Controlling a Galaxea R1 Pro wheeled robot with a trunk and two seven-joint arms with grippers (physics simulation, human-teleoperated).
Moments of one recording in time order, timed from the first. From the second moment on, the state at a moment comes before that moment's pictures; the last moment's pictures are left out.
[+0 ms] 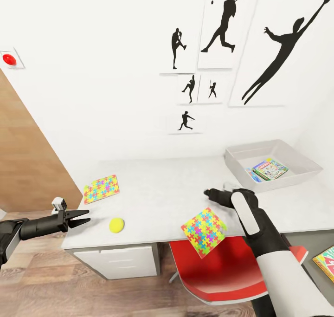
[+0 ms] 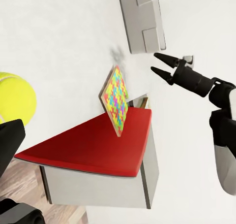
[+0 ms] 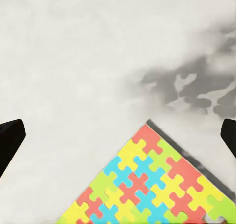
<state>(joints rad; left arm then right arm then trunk) -0.72 0.49 0.16 -0.62 0.14 0.86 -1.57 -0.73 -0.05 0.09 -1.19 -0.73 0.84 -0.45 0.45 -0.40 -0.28</state>
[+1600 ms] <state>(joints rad) -0.72 0.49 0.15 -0.62 0.14 0.86 -1.57 -0.26 -0.07 -0.35 -1.59 -0.79 1.00 0.63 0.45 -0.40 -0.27</state>
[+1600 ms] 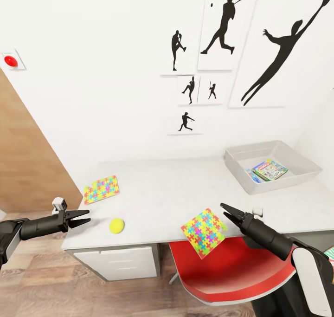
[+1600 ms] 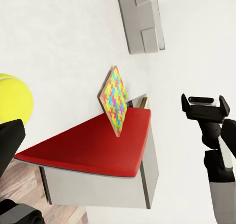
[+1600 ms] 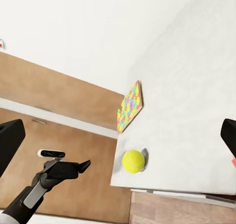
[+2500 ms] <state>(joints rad) -0.72 0.49 0.15 -0.62 0.14 0.86 -1.57 -0.26 -0.07 -0.36 -1.59 -0.78 0.96 0.71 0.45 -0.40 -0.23</state>
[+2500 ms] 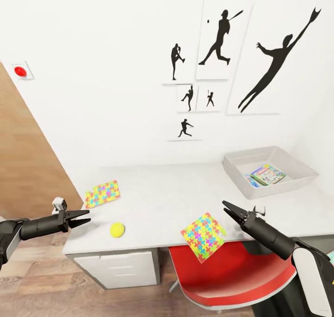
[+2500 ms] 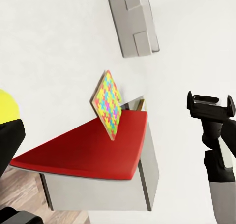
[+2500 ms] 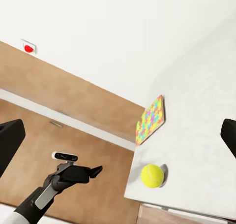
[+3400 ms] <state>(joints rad) -0.72 0.48 0.15 -0.62 0.14 0.86 -1.57 -0.26 -0.07 -0.35 -1.59 -0.78 0.96 0.71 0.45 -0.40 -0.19</state>
